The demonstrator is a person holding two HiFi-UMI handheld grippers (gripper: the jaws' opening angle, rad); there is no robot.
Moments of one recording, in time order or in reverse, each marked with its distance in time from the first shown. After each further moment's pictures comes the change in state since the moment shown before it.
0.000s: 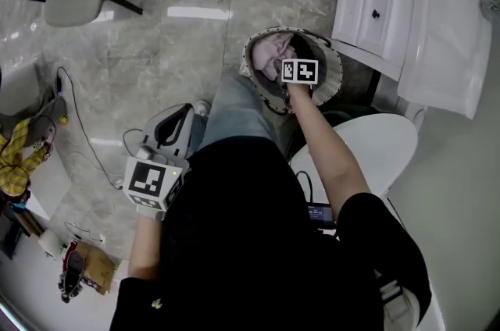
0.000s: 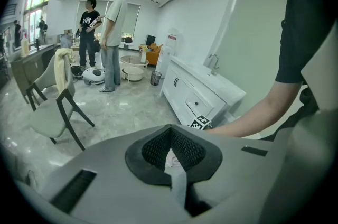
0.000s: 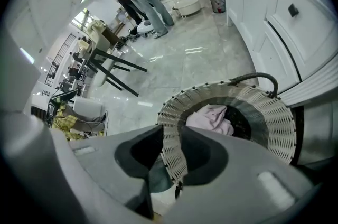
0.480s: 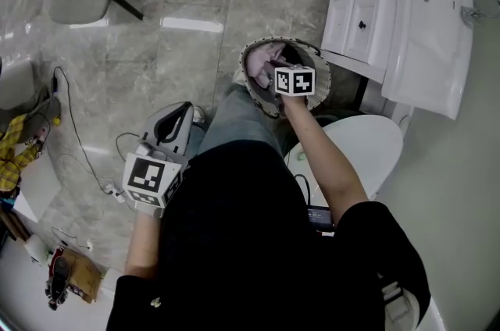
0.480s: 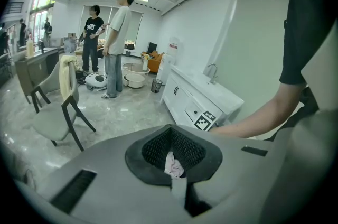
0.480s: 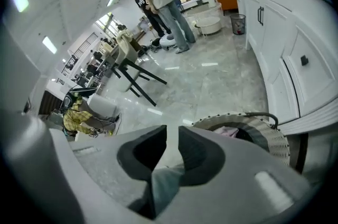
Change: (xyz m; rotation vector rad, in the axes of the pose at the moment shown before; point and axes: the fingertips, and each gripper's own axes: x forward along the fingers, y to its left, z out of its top) left arm -0.052 -0.004 0.029 -0.021 -0.077 0.005; right arm -0.096 0.100 0.038 -0.154 -0.130 0.100
